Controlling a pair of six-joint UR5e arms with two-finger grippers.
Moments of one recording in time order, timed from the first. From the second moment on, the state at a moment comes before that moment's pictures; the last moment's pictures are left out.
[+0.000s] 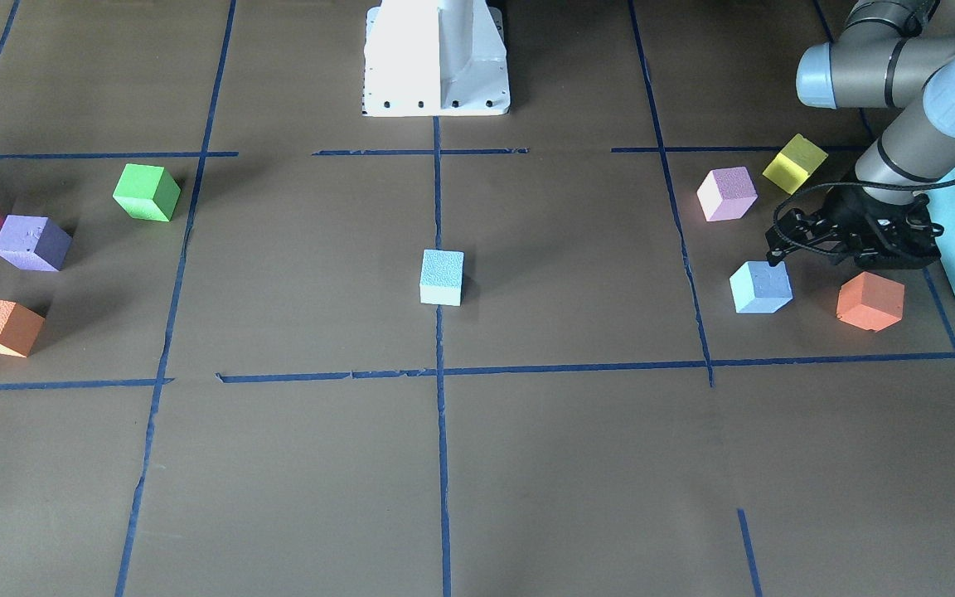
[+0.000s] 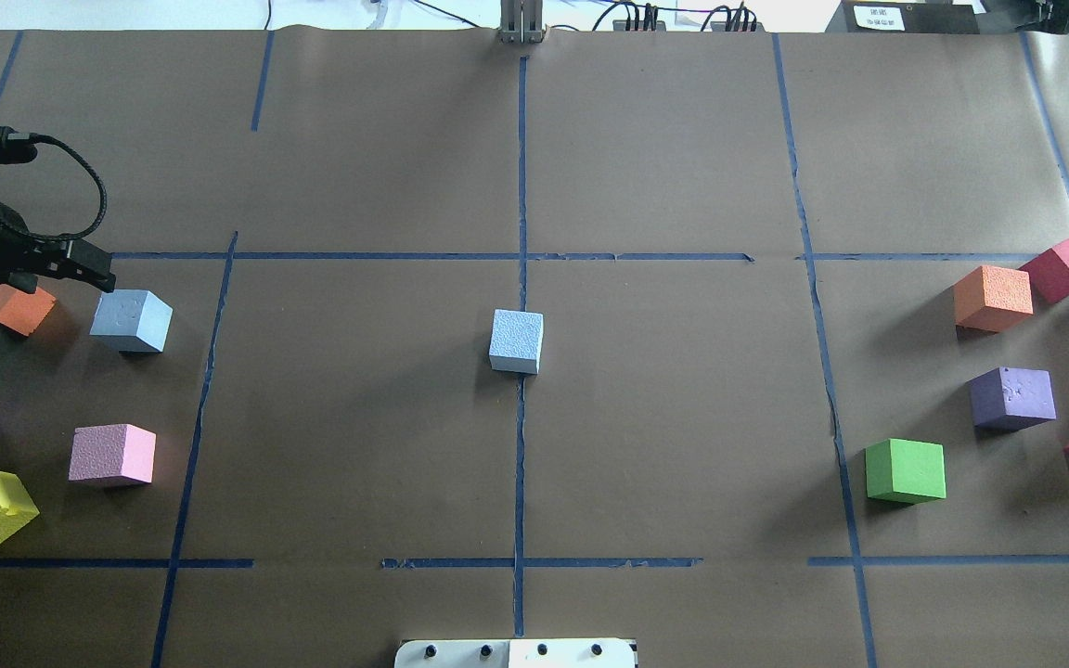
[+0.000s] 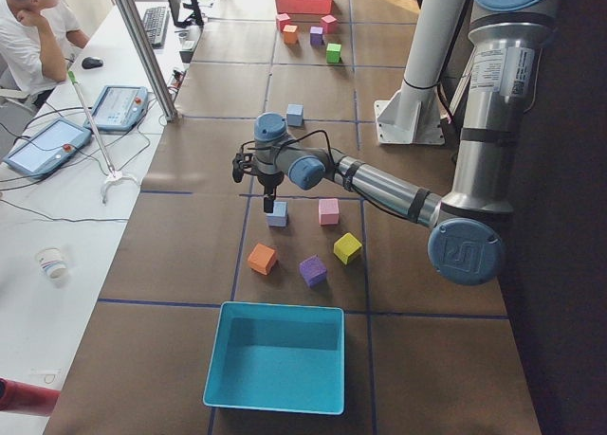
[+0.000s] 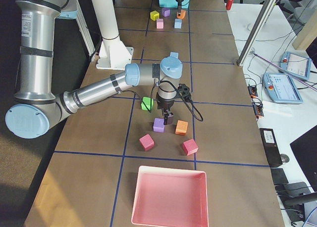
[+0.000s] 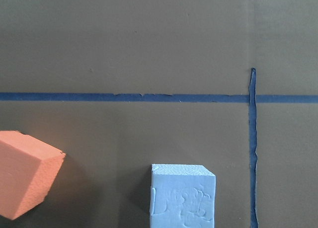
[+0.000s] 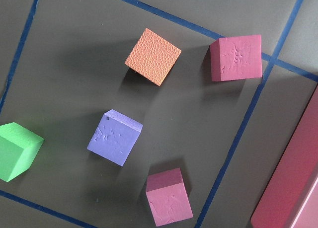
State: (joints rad) left arm -0.98 -1.68 -1.77 -1.85 -2.18 -0.82; right arm 1.43 -1.69 2.10 -1.95 2.30 -0.26
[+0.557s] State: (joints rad) left arm -0.92 -1.75 -1.64 -1.91 -2.15 -0.82; right arm 1.43 -1.70 2.10 -1.95 2.31 -0.27
